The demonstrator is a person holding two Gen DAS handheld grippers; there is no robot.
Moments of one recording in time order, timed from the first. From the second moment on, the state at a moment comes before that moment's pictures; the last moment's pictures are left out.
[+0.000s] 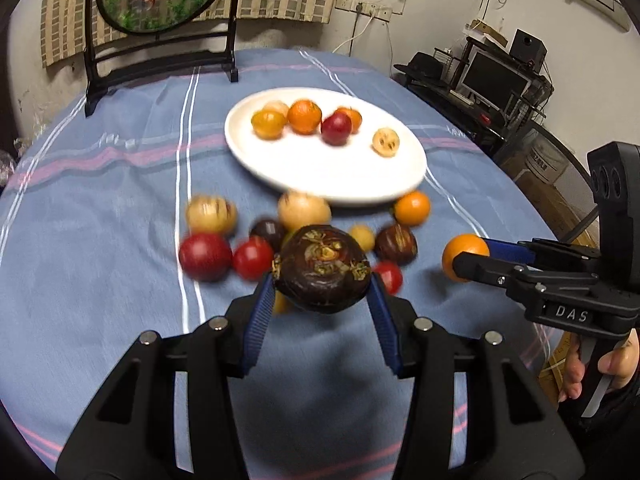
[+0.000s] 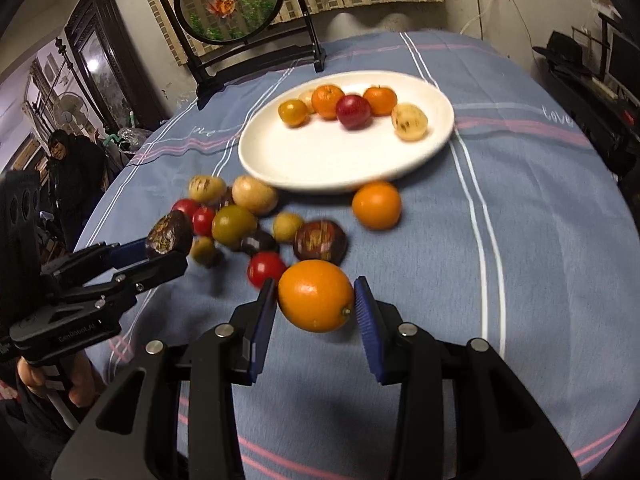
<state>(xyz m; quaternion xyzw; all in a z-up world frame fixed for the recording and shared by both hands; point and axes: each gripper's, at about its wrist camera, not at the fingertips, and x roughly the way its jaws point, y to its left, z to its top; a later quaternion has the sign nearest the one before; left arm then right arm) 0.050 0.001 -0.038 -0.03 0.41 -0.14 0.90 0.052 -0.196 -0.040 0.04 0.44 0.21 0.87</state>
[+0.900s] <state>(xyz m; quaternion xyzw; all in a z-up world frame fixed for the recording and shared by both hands) 0.230 0.008 -0.021 -0.05 0.45 -0.13 0.88 0.203 -0.169 -0.016 -0.08 0.40 0.15 0.90</state>
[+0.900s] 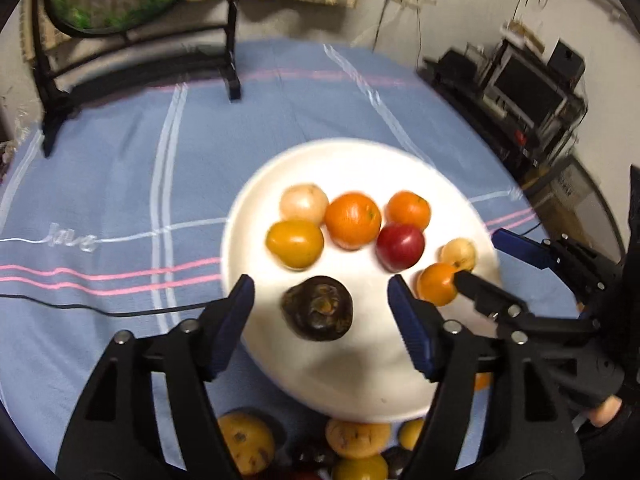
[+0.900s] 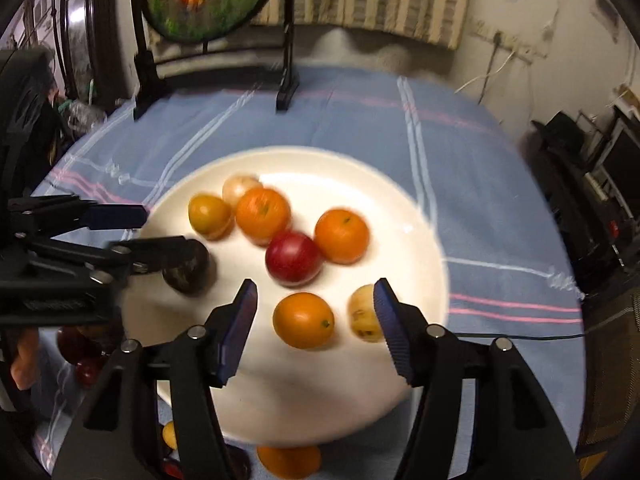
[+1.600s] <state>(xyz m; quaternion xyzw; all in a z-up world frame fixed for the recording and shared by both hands) 0.040 0.028 -0.046 -0.04 0.39 -0.08 0.91 0.048 -0.199 -0.032 0.02 0.44 0.16 0.89</state>
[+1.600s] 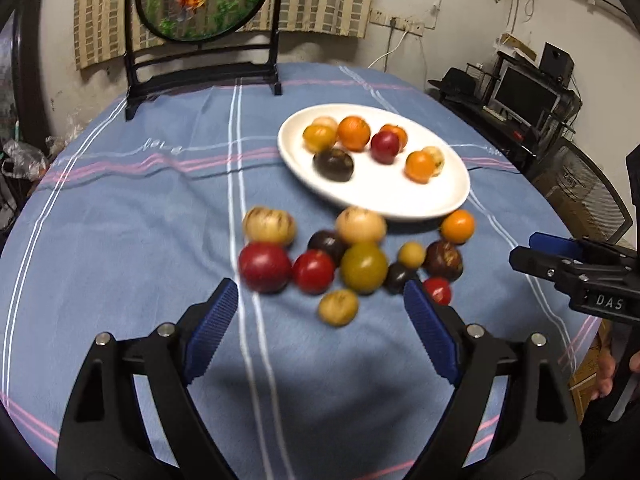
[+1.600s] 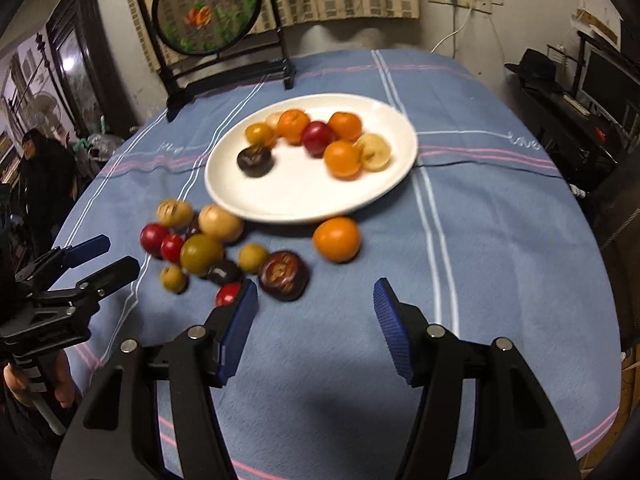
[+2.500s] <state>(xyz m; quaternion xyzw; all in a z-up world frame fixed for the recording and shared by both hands) 0.085 0.078 -0.095 -0.06 0.45 -0.05 0.89 0.056 -0.148 -0.077 0.03 0.47 0.22 0.85</state>
